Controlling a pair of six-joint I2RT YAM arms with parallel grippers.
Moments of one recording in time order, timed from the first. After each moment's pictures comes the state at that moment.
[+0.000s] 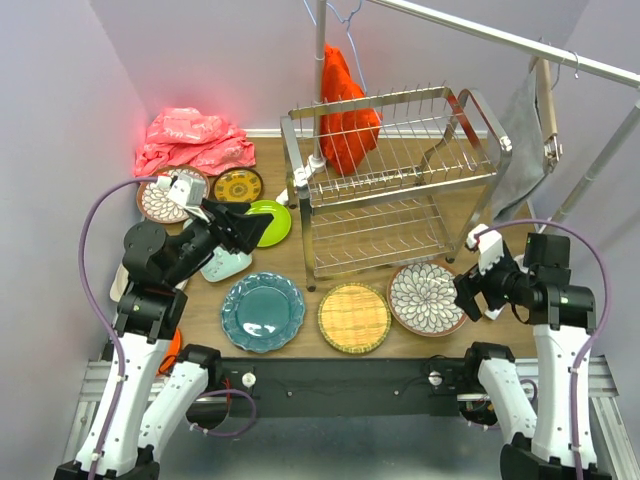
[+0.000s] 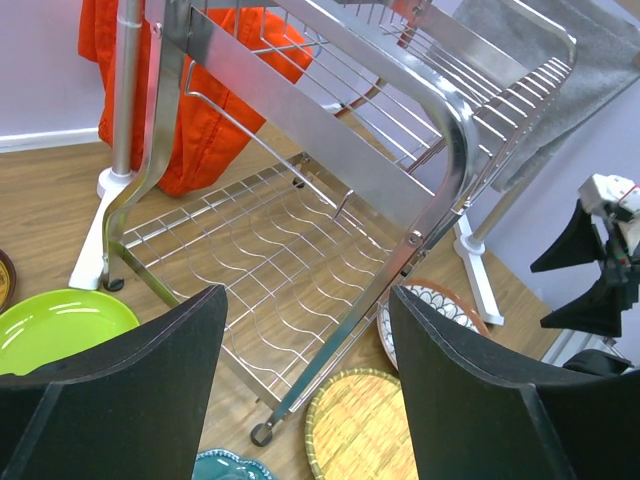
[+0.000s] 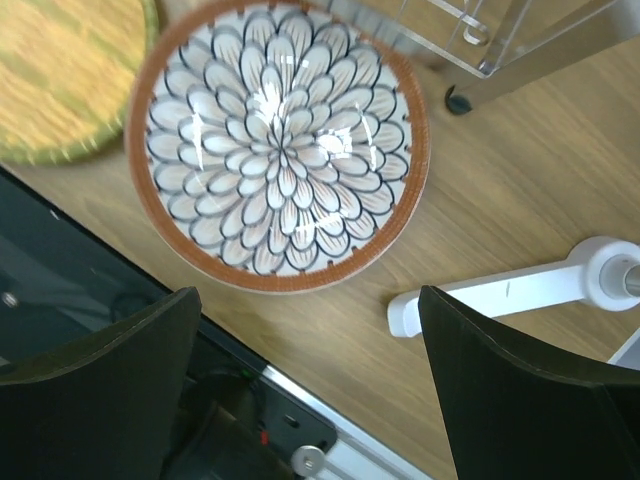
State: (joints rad) left arm -0.22 0.64 0.89 -0.19 0.49 -0.41; right arm -0.16 0.68 0.96 -1.25 -0.47 -0.70
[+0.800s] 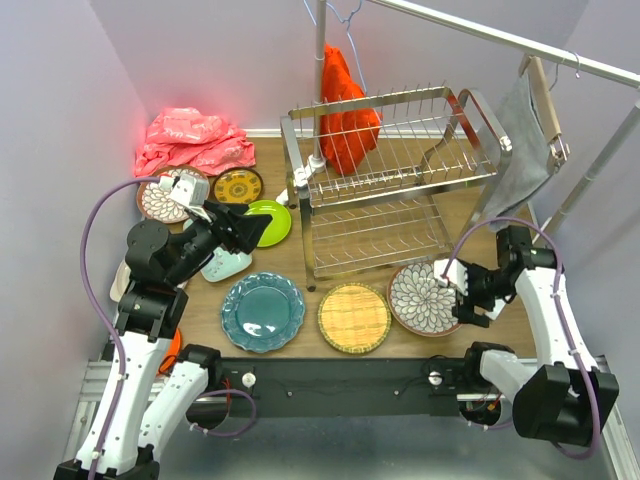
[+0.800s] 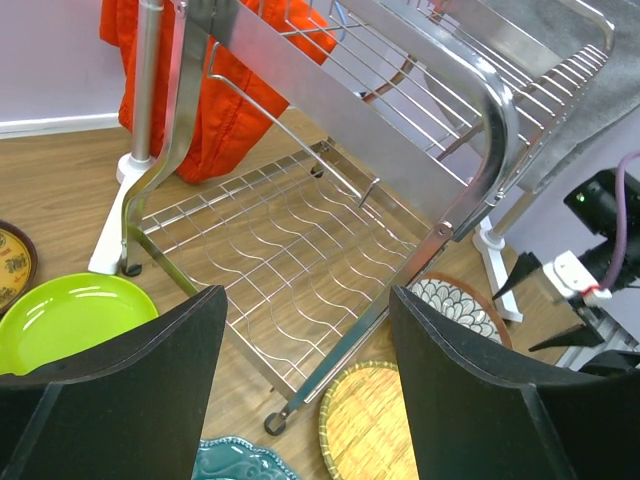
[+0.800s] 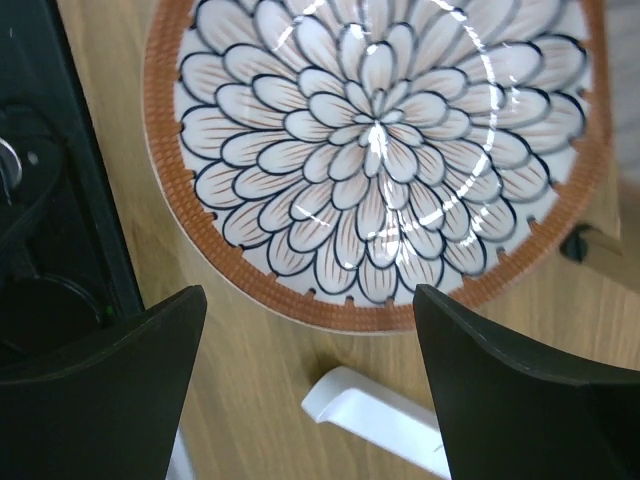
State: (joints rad) left arm -0.22 0.64 0.88 -0.22 0.46 -0.38; right arm -0.16 1.02 0.79 -1.27 -0.53 -1.56
